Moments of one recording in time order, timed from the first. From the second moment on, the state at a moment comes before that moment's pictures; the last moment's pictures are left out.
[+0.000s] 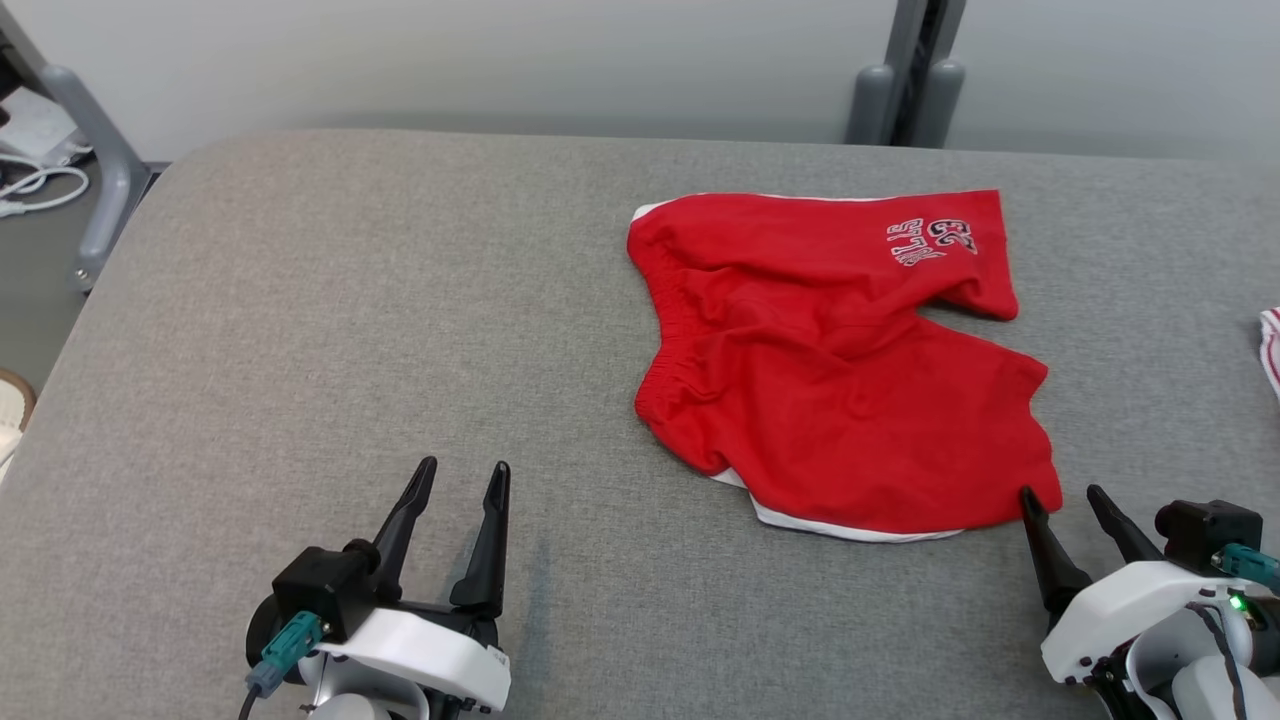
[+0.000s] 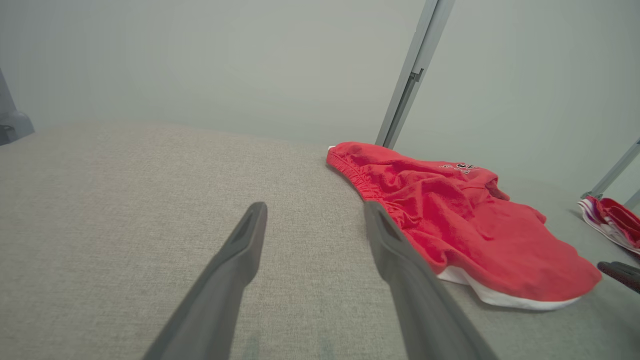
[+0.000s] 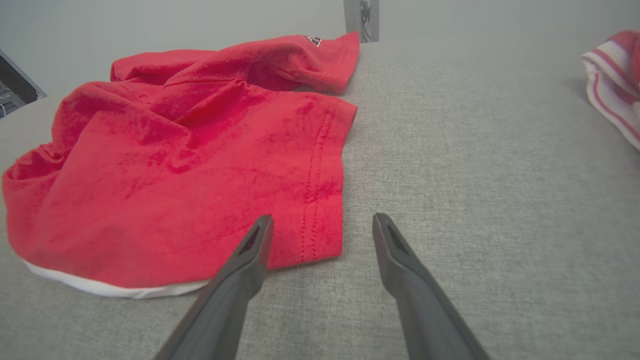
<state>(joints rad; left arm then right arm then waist) -0.11 0.05 -0.24 0.29 -0.36 -0.05 -0.26 -0.22 -0.19 0.10 0.55 0.38 0.13 -0.10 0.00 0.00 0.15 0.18</state>
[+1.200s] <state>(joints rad) -0.11 0.05 -0.24 0.29 -0.37 -0.04 -0.26 -0.33 -0.34 0.20 0.66 0.43 0.13 -0.17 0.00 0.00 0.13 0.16</state>
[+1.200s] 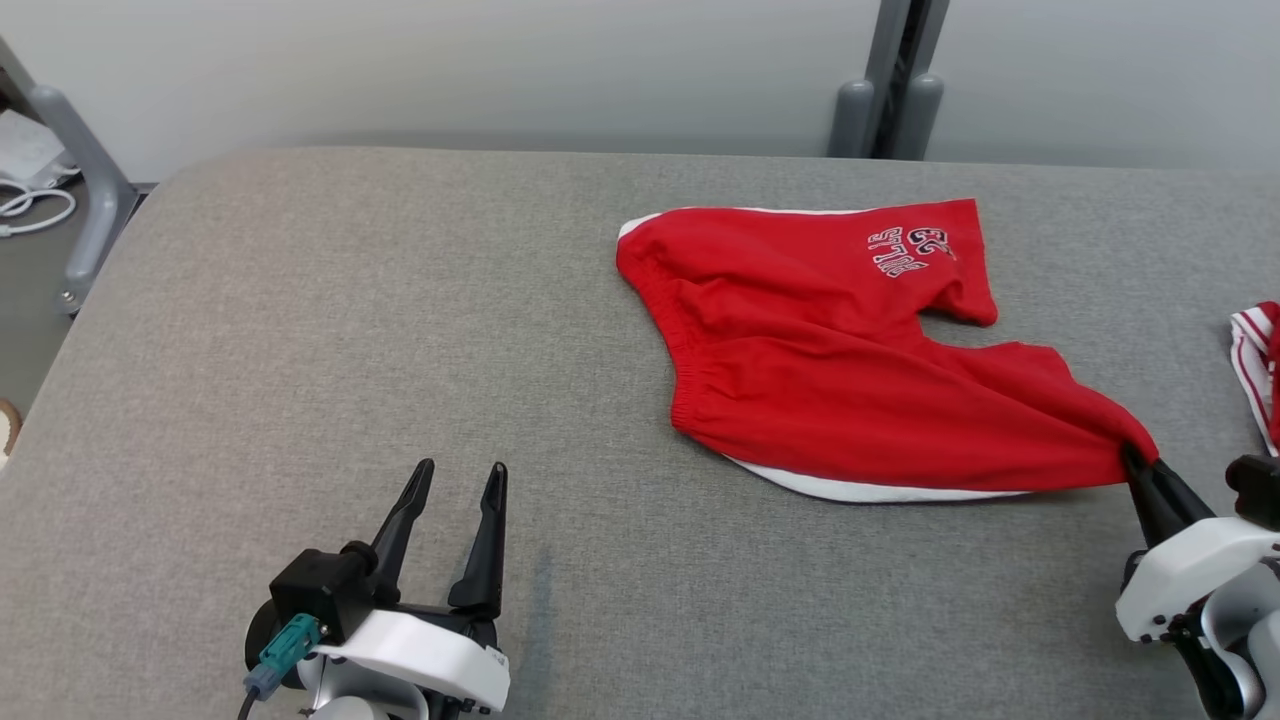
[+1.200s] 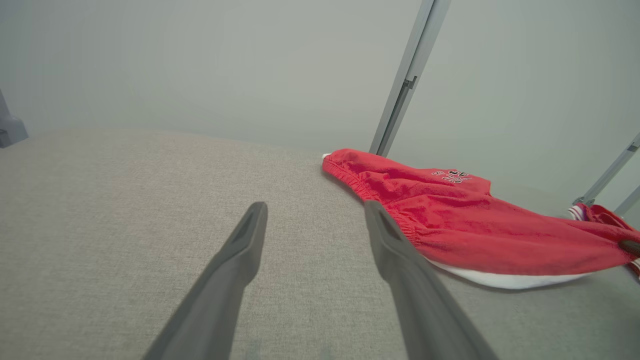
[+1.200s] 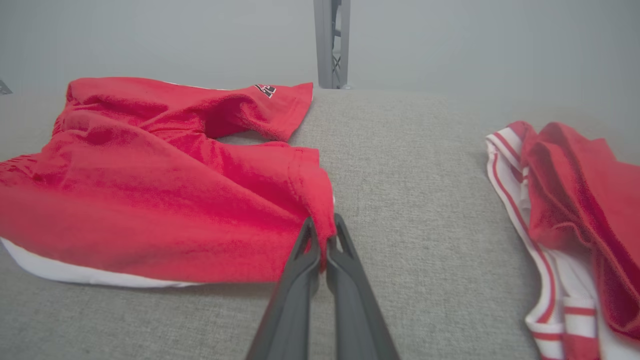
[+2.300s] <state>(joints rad) -0.11 0.05 -0.25 0.29 -0.35 -0.06 -0.26 -0.21 -0.15 0.13 0.37 0.21 0.13 -0.25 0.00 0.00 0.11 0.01</state>
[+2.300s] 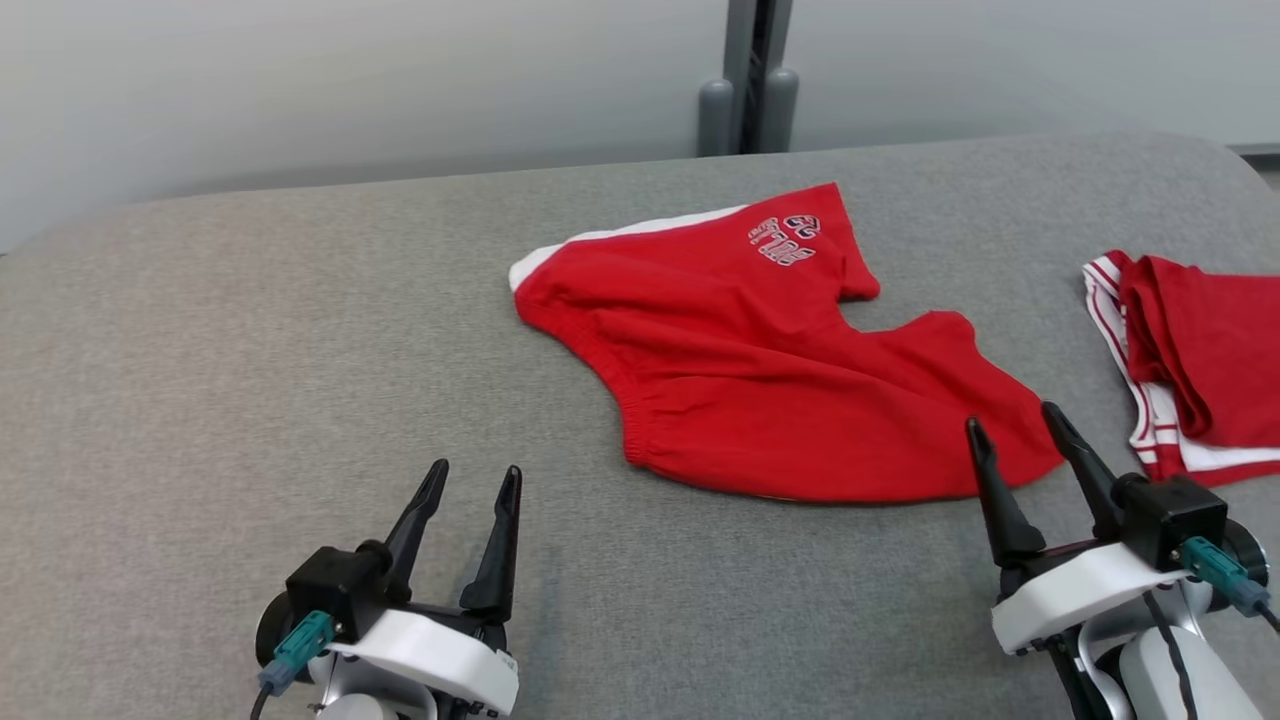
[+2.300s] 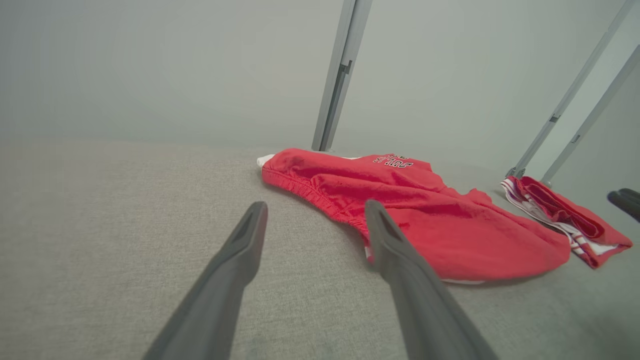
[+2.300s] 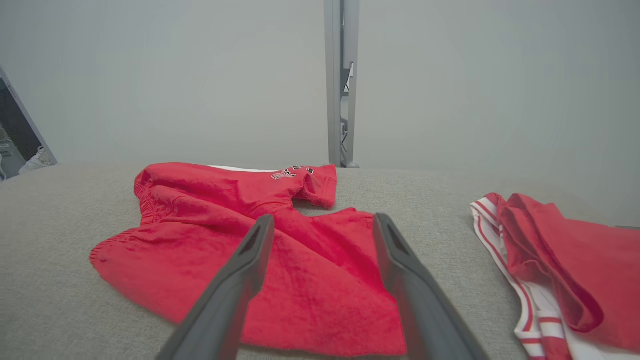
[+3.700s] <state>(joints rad) -0.40 0.08 -0.48 0.61 -0.41 -0.13 -0.26 -0.25 -0.10 0.11 0.36 0.17 0.13 -0.26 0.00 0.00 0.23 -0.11</state>
